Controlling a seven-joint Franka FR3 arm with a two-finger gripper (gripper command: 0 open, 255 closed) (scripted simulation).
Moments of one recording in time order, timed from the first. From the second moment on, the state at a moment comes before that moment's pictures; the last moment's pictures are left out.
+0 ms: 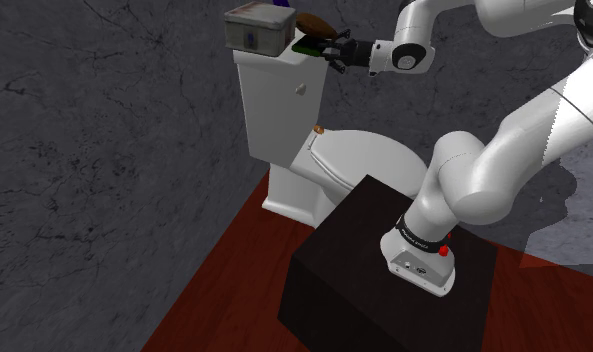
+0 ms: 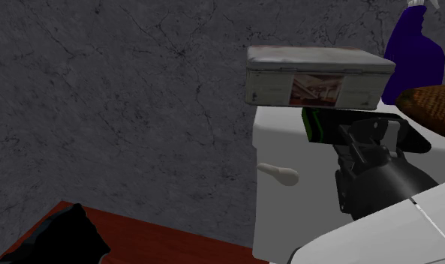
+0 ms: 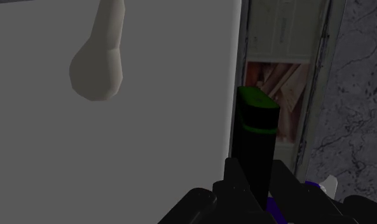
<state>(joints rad) 0.43 -0.43 -1.01 -2.43 1.63 2.38 -0.72</state>
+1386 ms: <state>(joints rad) 0.35 -0.52 -0.85 -2.36 1.47 2.47 -0.49</state>
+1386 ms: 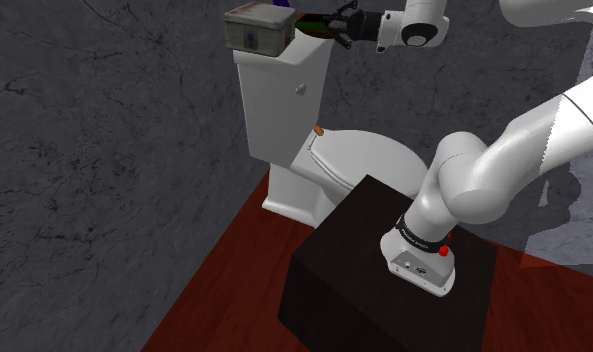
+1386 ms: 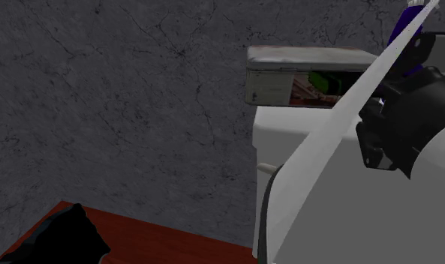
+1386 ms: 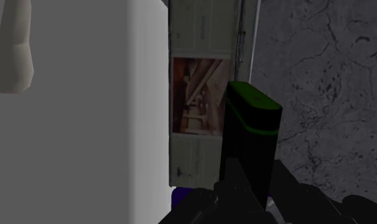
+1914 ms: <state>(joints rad) 0.32 -0.55 -0.79 -2.31 1.39 2.49 -0.36</state>
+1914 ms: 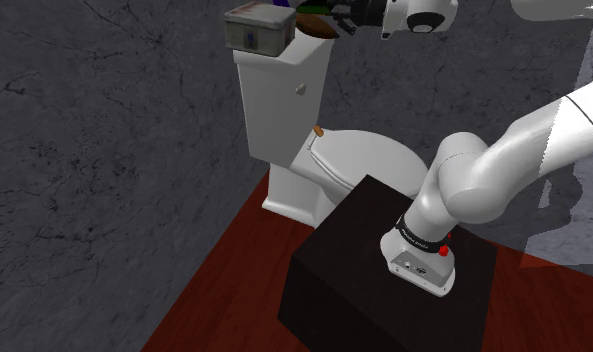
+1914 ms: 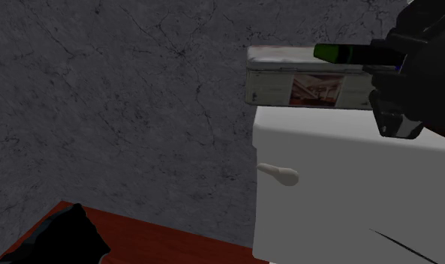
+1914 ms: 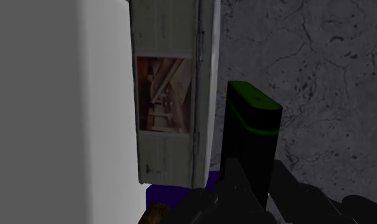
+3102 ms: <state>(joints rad) 0.43 -0.40 -0.66 -2.14 1.51 2.63 -0.28</state>
